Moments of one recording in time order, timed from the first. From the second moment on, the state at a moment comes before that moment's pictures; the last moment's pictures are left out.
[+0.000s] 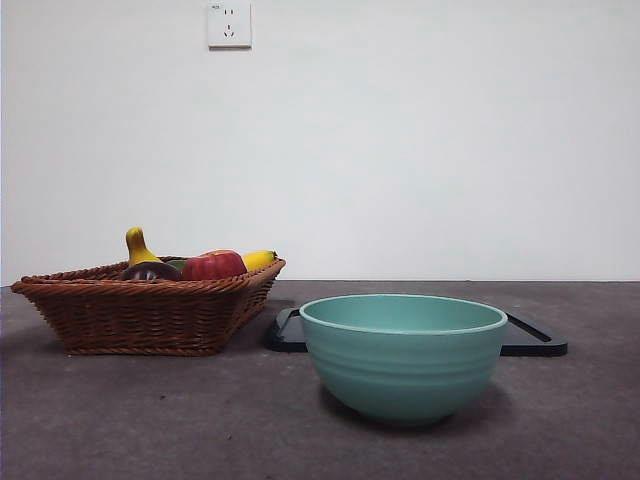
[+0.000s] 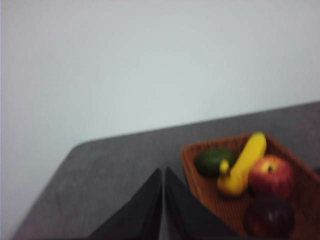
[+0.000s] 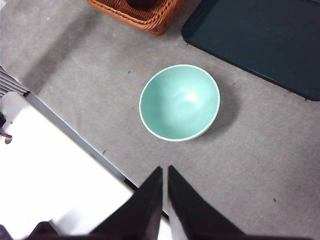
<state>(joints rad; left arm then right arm) 0.03 0.21 0.25 0.01 0.11 0.16 0.57 0.74 1.04 -1.10 -0.29 0.18</state>
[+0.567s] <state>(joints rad) 0.03 0.02 0.03 -0.08 0.10 0.13 0.57 0.74 1.04 -1.10 -0.29 0.18</state>
